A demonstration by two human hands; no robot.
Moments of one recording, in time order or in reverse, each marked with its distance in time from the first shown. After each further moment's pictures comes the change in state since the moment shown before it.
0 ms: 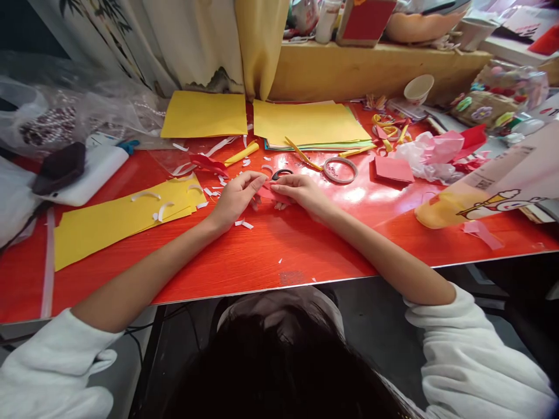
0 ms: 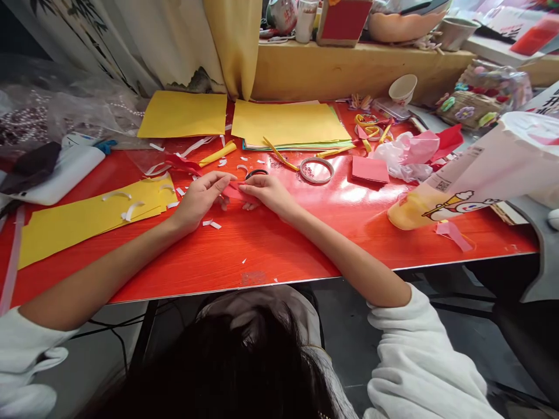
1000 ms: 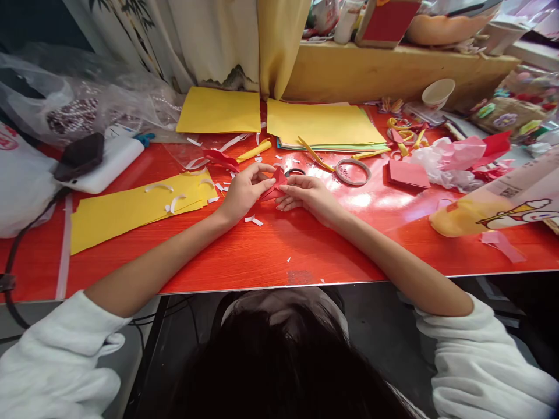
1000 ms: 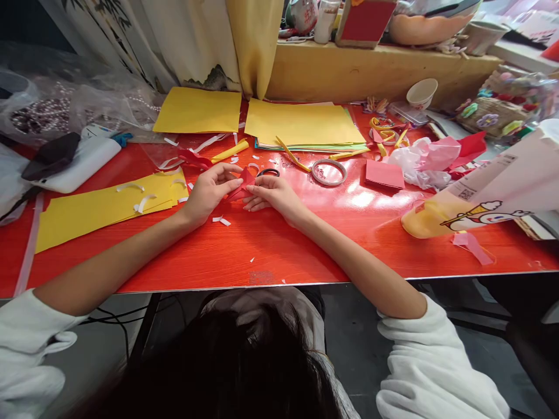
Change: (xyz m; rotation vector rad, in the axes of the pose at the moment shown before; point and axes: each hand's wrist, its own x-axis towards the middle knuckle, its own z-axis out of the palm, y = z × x) left_hand 0.003 -0.007 -0.004 0.050 0.093 0.094; right_hand -0.003 0.005 0.008 0.089 -0.035 0.043
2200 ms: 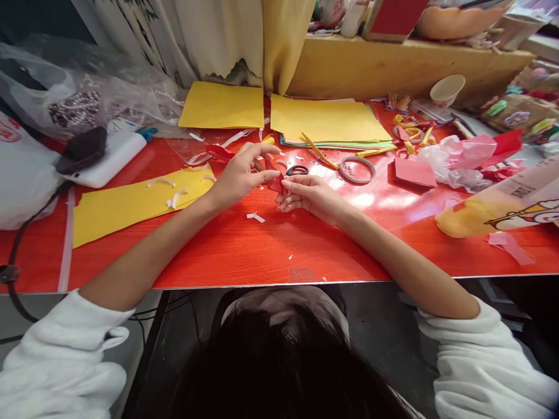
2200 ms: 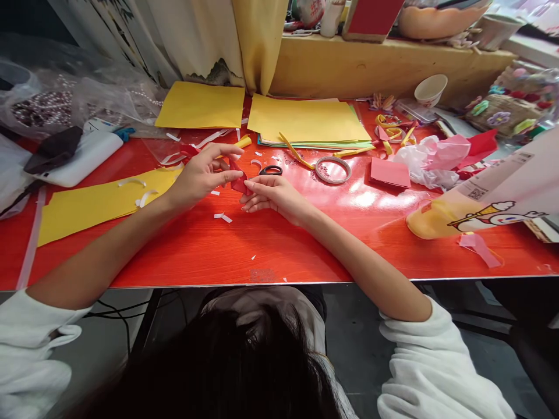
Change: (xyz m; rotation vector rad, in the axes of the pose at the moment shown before) left_hand 0.010 0.029 -0.020 0.060 -0.095 0.072; right_hand -0.002 -0.004 -0.002 0.064 -0.162 0.049
